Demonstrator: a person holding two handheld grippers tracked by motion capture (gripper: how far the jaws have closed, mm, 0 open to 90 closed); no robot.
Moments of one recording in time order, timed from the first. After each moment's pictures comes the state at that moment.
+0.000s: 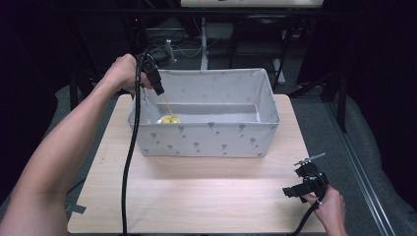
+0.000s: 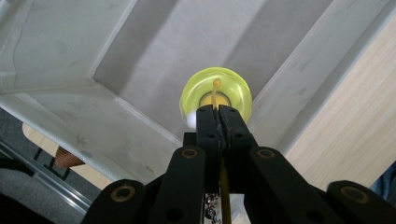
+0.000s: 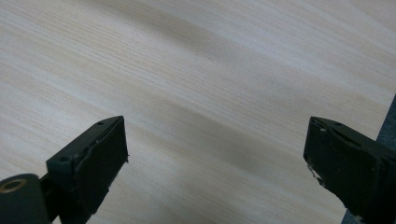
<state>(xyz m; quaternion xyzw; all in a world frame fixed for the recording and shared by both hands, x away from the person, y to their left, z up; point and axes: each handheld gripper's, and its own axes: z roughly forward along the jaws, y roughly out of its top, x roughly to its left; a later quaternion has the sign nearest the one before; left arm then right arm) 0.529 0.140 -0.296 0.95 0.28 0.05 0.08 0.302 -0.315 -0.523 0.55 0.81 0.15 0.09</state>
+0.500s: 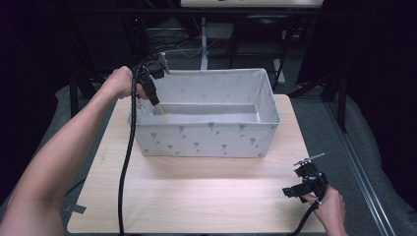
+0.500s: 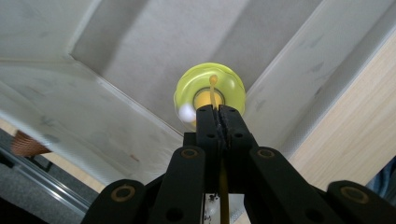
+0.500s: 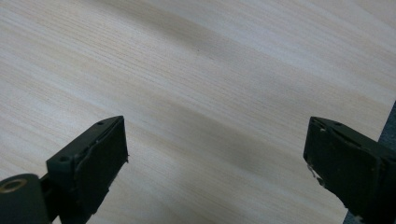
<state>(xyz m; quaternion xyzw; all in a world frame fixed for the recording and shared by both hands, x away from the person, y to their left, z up) 0.524 0.157 -0.330 0.95 0.29 0.03 0.07 0.303 -0.315 -0.524 0.55 0.81 0.16 0.08</state>
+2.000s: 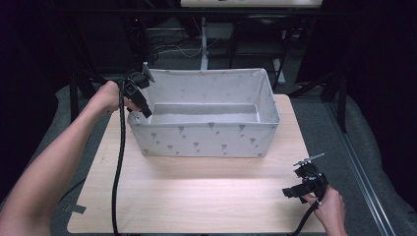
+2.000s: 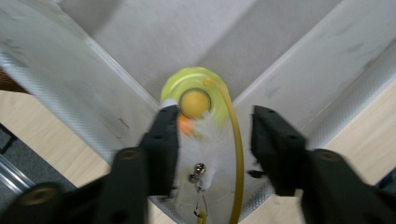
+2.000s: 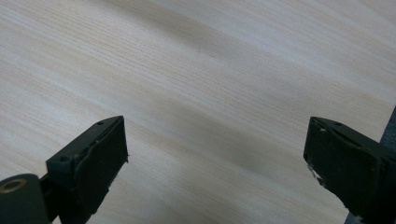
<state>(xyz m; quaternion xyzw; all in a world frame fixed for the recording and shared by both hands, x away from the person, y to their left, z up) 0.514 0.200 -0.352 0.92 0.38 0.02 0.11 0.302 -0.315 -0.524 0.55 0.81 0.15 0.08</state>
